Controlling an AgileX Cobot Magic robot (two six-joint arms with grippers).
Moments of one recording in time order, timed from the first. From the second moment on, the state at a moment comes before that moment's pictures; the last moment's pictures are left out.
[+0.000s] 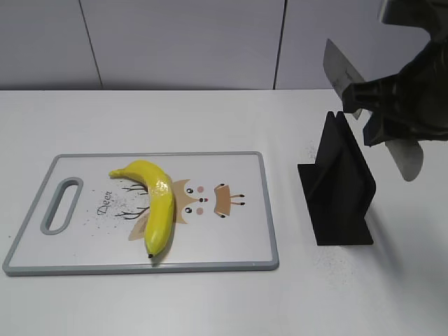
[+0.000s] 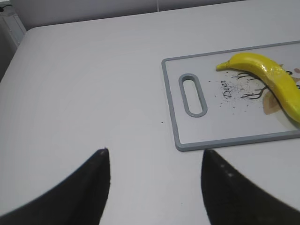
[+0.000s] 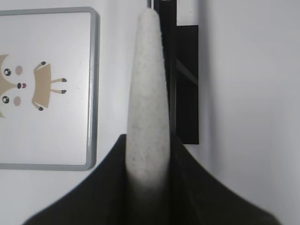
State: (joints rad) left arm -0.12 0.00 -0.49 -0.01 1.10 0.14; right arm 0.47 1.36 -1.00 -0.13 0.78 0.60
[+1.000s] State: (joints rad) left arm -0.11 0.00 -0.49 -0.01 1.10 0.14; right arm 0.47 1.49 -0.92 -0.15 0.77 0.63
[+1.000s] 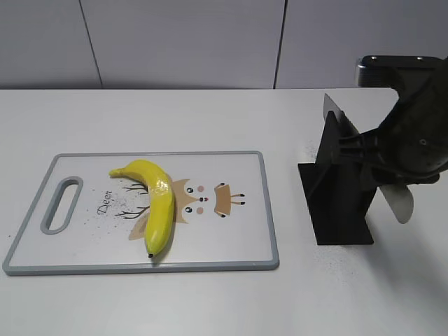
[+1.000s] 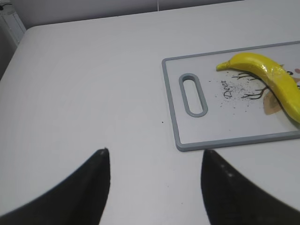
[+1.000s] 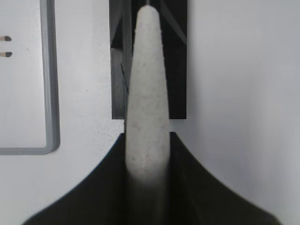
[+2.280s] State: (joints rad) left arm -0.11 0.00 -0.49 -0.01 1.10 0.14; right arm 0.47 0.84 -0.77 0.21 0.94 -0.23
